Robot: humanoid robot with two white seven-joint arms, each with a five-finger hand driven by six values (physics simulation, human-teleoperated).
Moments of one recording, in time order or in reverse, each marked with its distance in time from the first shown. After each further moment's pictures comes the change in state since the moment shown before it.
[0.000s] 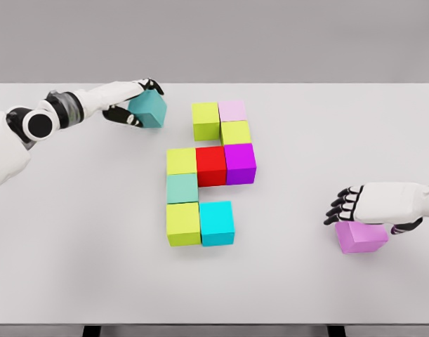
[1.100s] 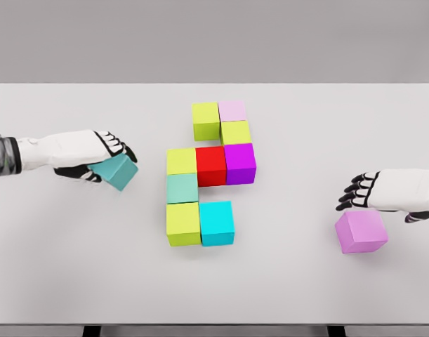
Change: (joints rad) left arm 0.164 0.428 -0.002 -0.489 -0.185 -0.311 0.002; right arm 0.014 -0.042 -0.074 0.002 -0.023 0.000 0.000
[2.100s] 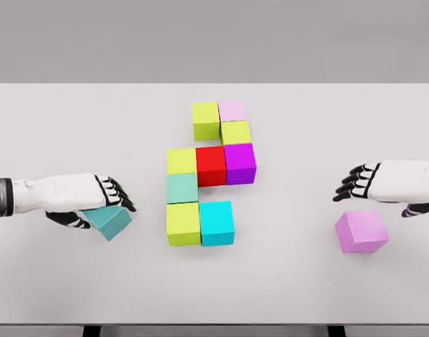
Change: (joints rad) left arm 0.144 0.140 -0.007 -0.211 -0.014 0.000 0.010; right arm 0.006 -0.003 -0.041 0.003 -0.079 0.000 0.000
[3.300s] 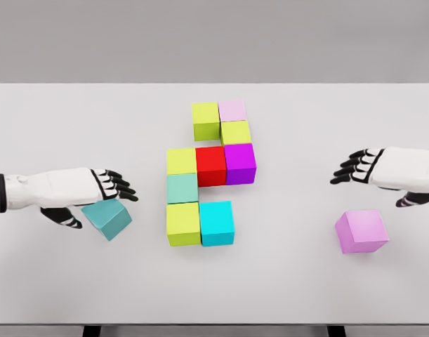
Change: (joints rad) left arm 0.000 0.022 0.021 -0.023 0.036 0.000 0.001; right arm 0.186 0.066 -0.268 -0.001 -0.029 0.000 0.000
